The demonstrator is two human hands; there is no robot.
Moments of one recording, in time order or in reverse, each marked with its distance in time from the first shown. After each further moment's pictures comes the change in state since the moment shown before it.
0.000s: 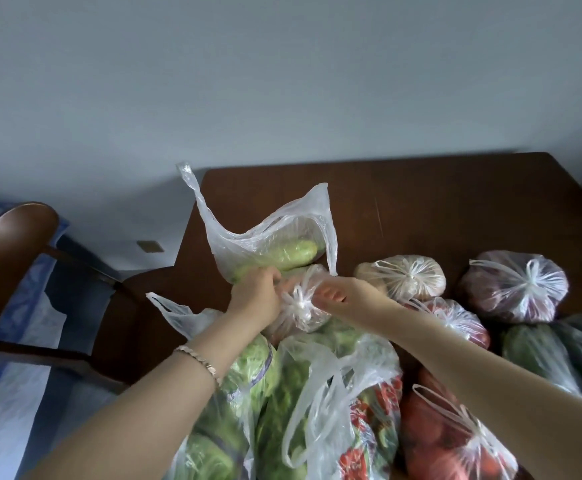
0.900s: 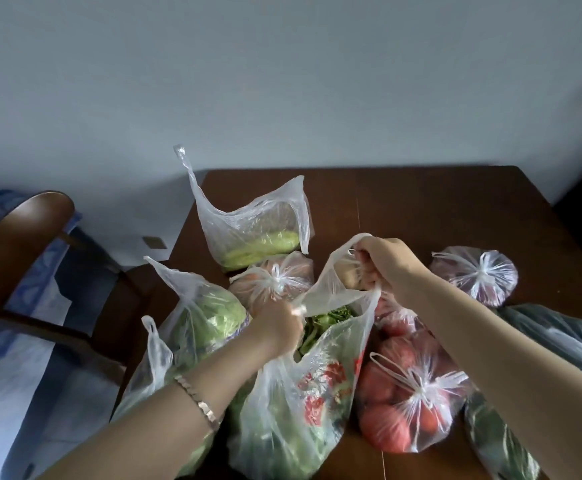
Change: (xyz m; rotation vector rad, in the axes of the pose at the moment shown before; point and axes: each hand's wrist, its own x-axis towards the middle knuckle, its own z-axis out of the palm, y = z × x) left_hand -0.107 0.064 0.033 -0.143 -0.228 -0.085; right_hand -0.089 -0.018 -0.061 0.641 0.331 0.353
